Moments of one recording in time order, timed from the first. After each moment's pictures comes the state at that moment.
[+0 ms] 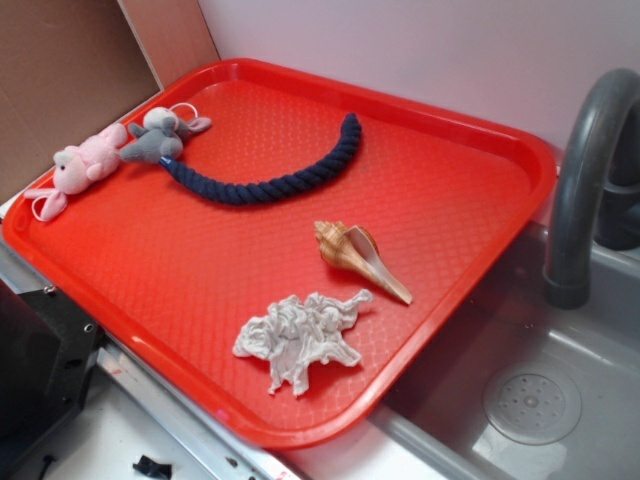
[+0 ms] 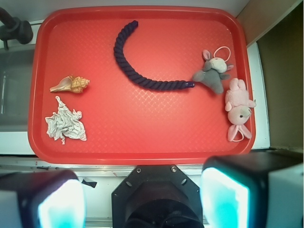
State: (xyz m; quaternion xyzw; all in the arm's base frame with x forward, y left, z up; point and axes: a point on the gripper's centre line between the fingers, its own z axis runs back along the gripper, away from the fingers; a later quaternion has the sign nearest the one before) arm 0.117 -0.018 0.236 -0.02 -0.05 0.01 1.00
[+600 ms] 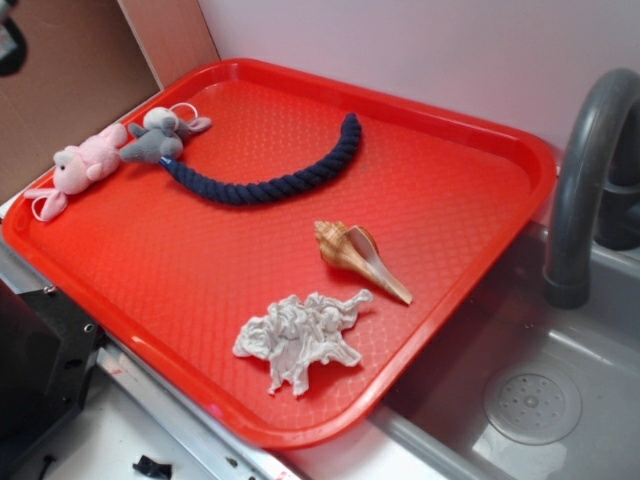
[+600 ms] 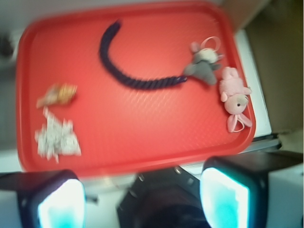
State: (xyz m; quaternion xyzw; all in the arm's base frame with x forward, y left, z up) arm 0.114 -0.034 0.218 -0.02 -0.09 0.08 0.99
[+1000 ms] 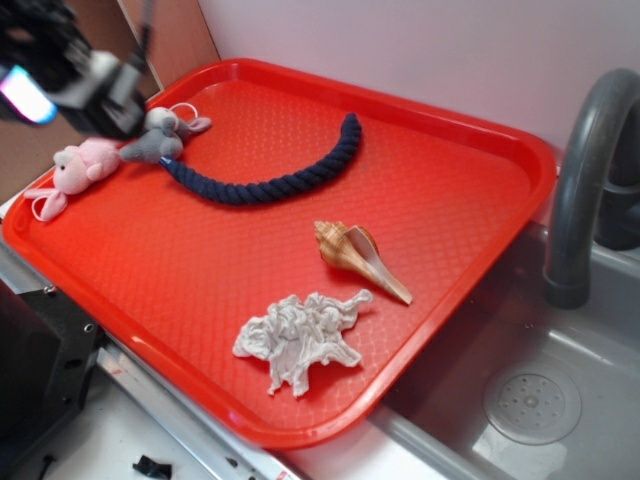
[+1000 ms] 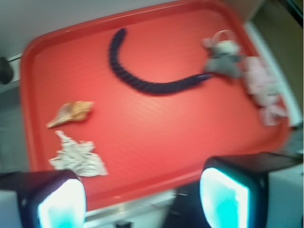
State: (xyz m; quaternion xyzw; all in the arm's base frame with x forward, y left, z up) arm 0.135 -0.086 0.171 -0.03 -0.09 0.11 0.99
